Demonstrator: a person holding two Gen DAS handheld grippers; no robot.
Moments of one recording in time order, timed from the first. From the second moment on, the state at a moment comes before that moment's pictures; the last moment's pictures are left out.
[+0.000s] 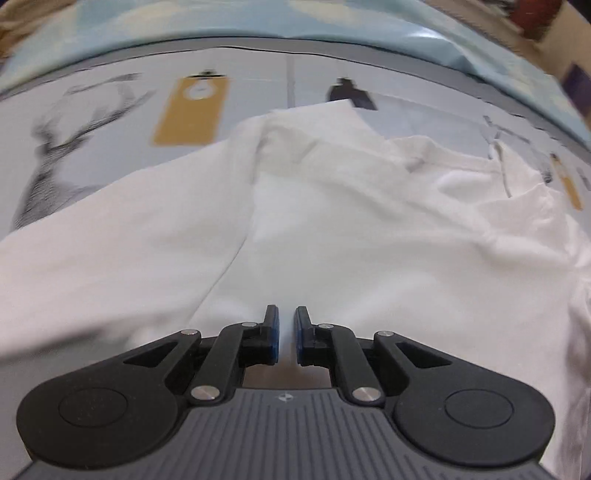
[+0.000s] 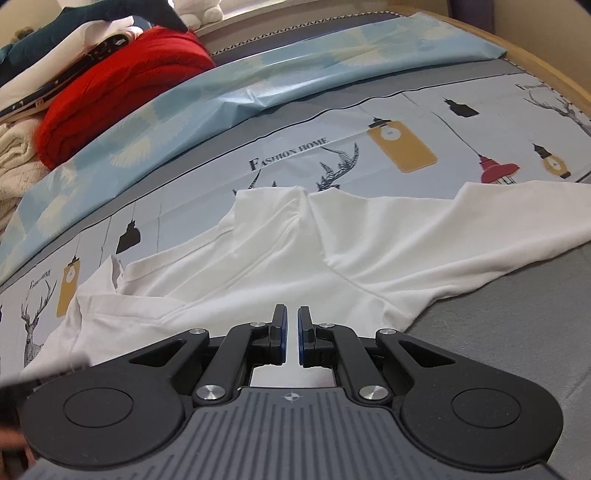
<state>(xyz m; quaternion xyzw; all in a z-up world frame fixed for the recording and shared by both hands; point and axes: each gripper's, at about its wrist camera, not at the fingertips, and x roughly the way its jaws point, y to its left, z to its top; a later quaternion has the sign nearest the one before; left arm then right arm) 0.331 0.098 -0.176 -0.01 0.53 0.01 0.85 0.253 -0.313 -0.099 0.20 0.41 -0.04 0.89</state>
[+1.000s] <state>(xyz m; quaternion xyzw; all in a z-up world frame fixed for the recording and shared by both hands) 0.300 0.034 -0.180 -0.05 0.53 -0.03 0.84 0.185 -0.667 -0.210 0.43 0.22 -0.34 0.81</state>
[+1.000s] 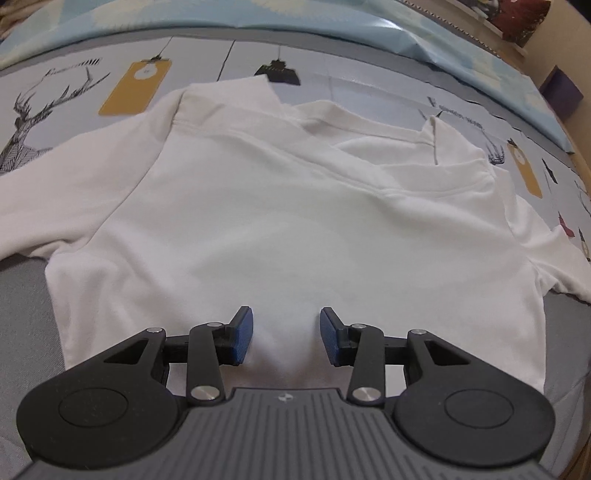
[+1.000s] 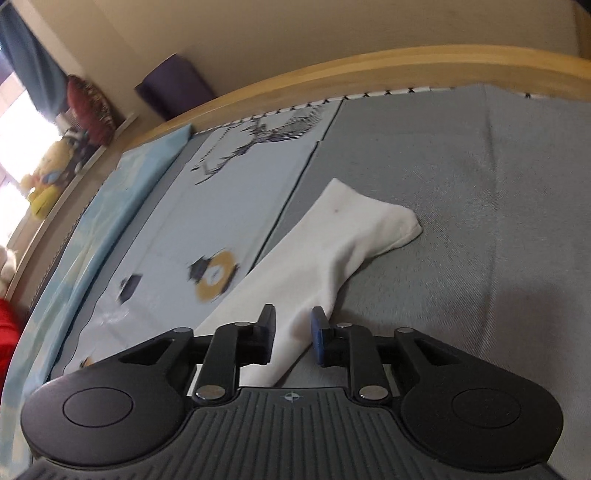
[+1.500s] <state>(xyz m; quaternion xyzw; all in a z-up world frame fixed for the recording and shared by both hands) 0.302 0.061 -0.177 -0.08 0.54 -0.02 0.84 0.186 -0.676 -0.224 0.42 0.18 -0.41 0.79</state>
